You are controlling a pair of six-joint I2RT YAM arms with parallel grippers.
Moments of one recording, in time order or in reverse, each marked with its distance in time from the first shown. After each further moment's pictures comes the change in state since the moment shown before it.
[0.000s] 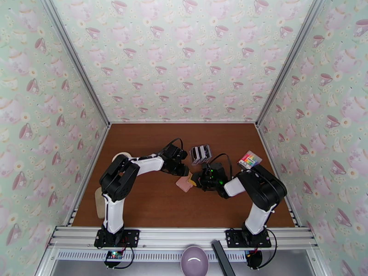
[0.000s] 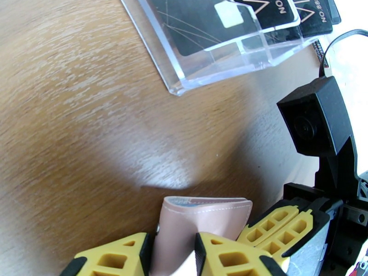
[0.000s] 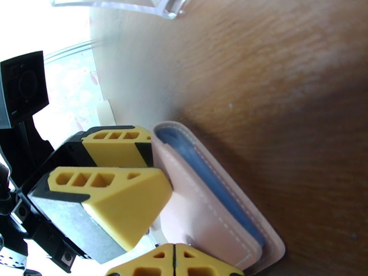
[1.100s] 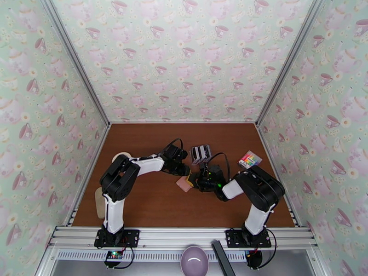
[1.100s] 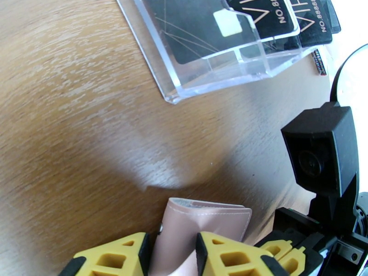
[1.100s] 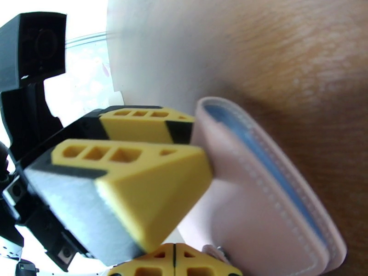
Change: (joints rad) left arm -0.006 0.002 -0.010 0.039 0.000 -0.045; right arm 0.061 0.031 -0.021 0.134 0.050 0.016
